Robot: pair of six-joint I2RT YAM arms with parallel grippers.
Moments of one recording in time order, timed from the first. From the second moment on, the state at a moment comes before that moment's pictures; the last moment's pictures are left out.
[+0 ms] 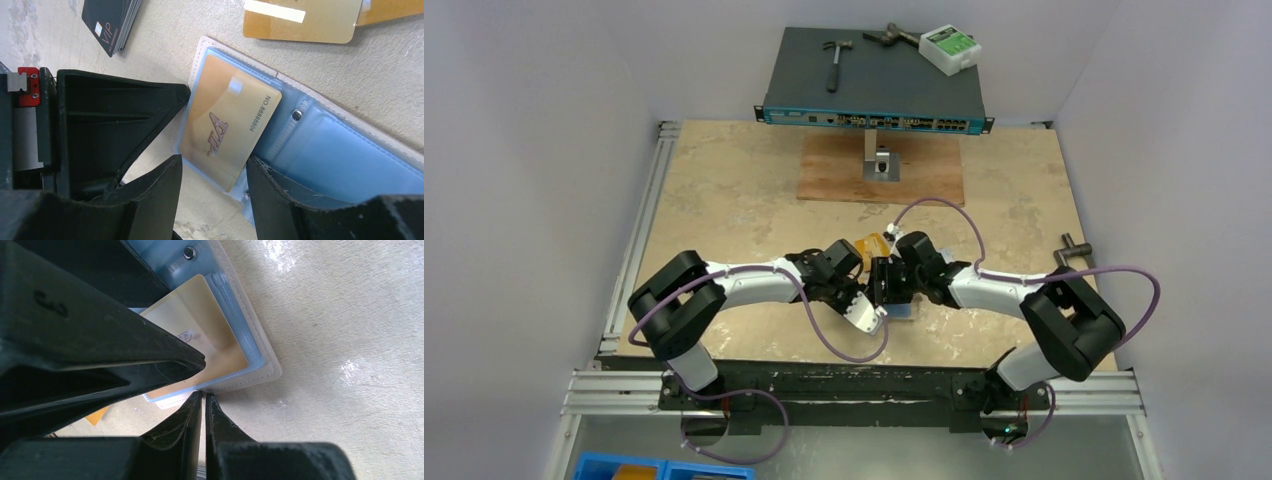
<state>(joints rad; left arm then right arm) -0.92 1.67 0.88 -0.28 0.21 1.28 0.70 1.48 0.61 0.02 -0.28 0.65</state>
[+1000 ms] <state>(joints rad) -0.90 1.65 0.87 -0.28 0.21 1.28 0.70 1.45 0.60 0.00 -0.30 0.63</state>
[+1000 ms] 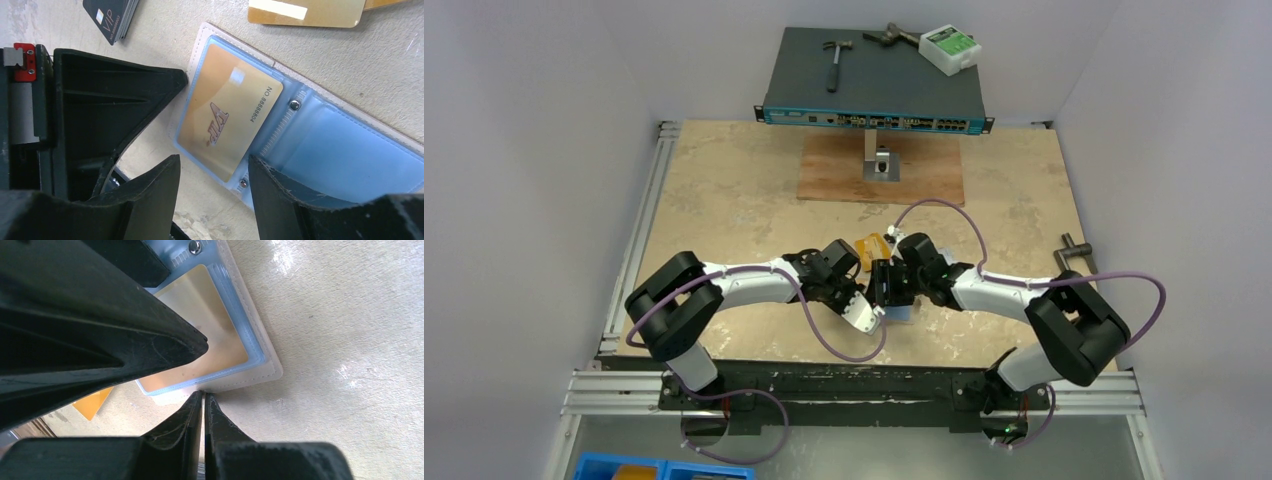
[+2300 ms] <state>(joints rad) -0.85 1.60 1.13 -0.53 0.12 1.16 0.14 1.21 0.70 -0.23 -0.36 0.57</state>
